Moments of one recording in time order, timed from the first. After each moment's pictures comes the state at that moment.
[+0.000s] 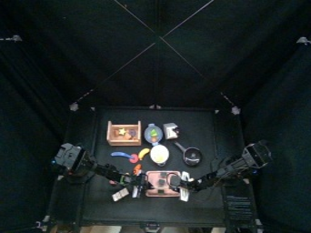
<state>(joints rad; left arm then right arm) -0.33 0.22 0.78 -0.14 -0.68 0.00 0.43 -0.13 0.78 -0.76 0.35 1.29</state>
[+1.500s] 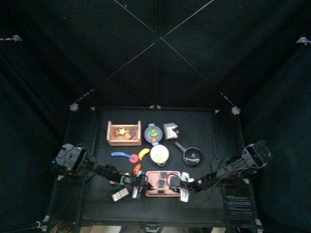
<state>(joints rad) -0.33 0.23 0.78 -0.14 -0.69 0.01 0.43 -0.12 0.77 -0.77 0.35 1.29</state>
